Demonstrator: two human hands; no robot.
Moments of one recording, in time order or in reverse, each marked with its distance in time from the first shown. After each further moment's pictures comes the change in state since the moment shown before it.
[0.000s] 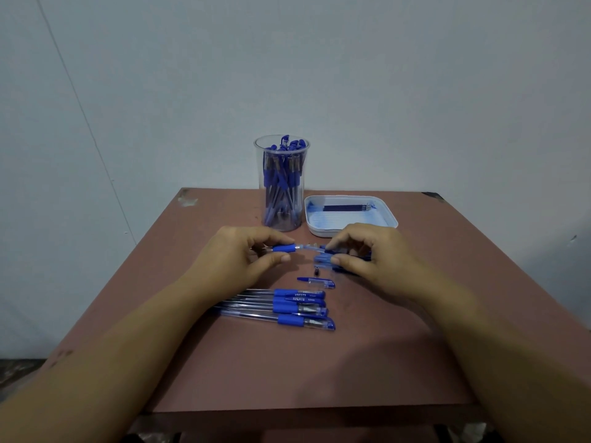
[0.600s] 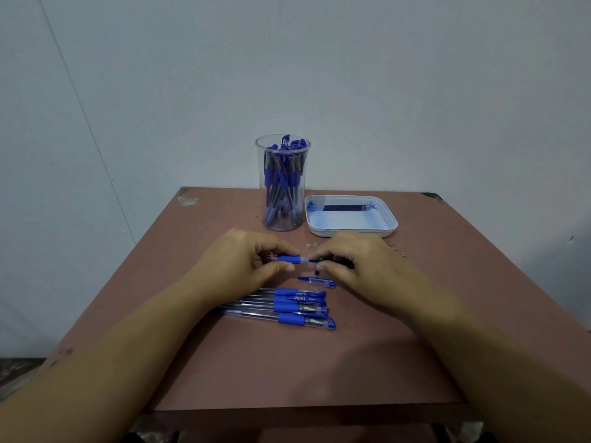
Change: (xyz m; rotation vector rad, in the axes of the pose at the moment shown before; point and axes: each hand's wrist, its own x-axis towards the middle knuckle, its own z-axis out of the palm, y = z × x) left_hand -0.001 0.005 -0.001 0.063 -0.102 0.045; right_hand 0.001 -0.009 0.015 -0.219 -0.028 -0.164
